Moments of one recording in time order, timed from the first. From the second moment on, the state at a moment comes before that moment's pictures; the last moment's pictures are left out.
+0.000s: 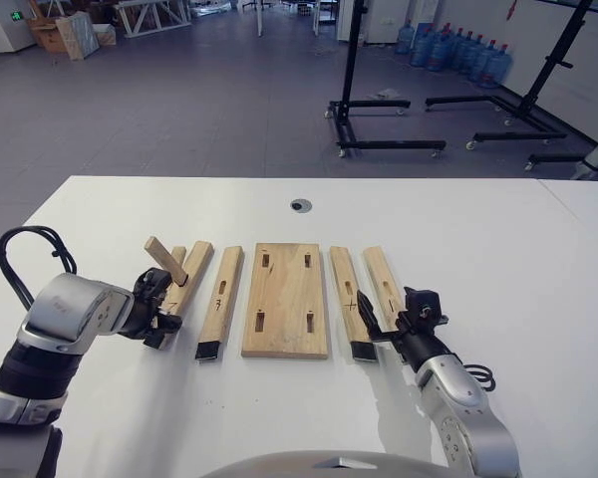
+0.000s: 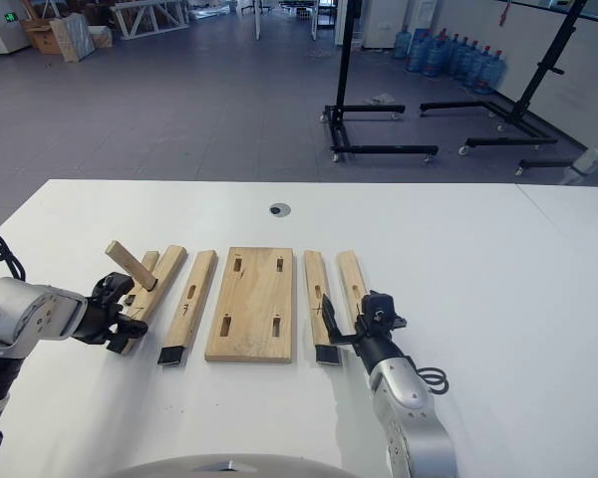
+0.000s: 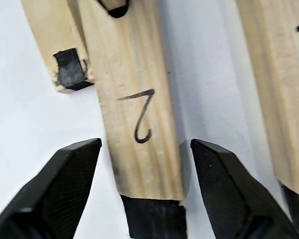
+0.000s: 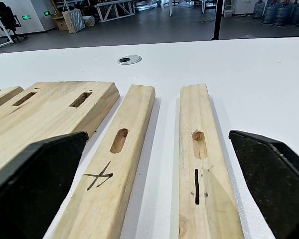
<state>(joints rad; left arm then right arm) -0.31 0.80 -0.09 -0.25 -0.44 1.59 -0.36 0.31 -0.10 0.04 -0.45 0.18 0.39 0.14</state>
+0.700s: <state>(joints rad) -0.39 0.67 -0.04 -0.22 -0.46 1.60 -0.37 0.30 -0.11 0.03 -0.45 0.18 0.39 0.16</state>
